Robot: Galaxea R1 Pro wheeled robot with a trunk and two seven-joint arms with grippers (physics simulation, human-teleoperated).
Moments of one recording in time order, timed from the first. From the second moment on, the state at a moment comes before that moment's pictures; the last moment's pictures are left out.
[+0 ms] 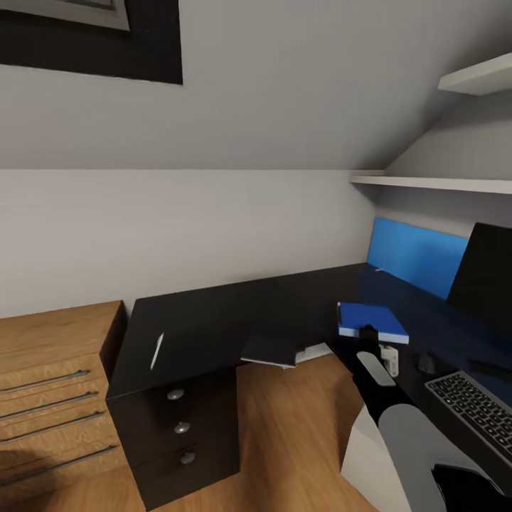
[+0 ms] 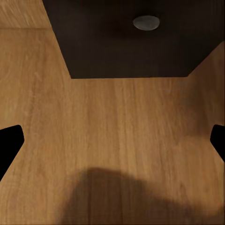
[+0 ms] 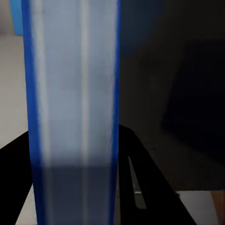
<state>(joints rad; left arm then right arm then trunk) -0.12 -0.05 0.17 -0.50 0.08 -0.12 0.08 -0.80 0.01 -0.14 -0.54 -1.38 -0.44 -0.10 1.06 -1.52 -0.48</state>
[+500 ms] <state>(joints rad) -0.12 -0.05 0.17 -0.50 0.09 -0.12 0.08 -0.80 -0.01 -0.14 -0.51 -1.37 -0.44 -0.10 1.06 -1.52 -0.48</state>
